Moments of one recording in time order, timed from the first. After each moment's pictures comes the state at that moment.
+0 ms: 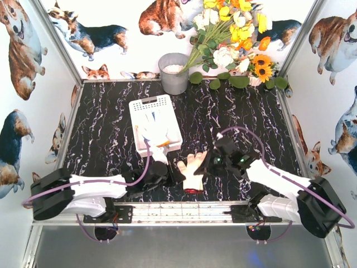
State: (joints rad) left arm -1.15 1.23 0.39 0.28 -0.20 -1.16; right arm 0.65 1.12 0.49 -0.23 -0.38 1.04
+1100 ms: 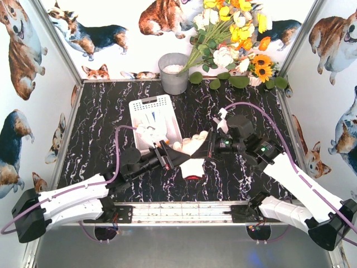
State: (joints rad) left arm -0.97 0.90 0.46 0.37 0.03 -1.07; right arm 0.65 0.97 0.96 -0.60 -0.49 0.95
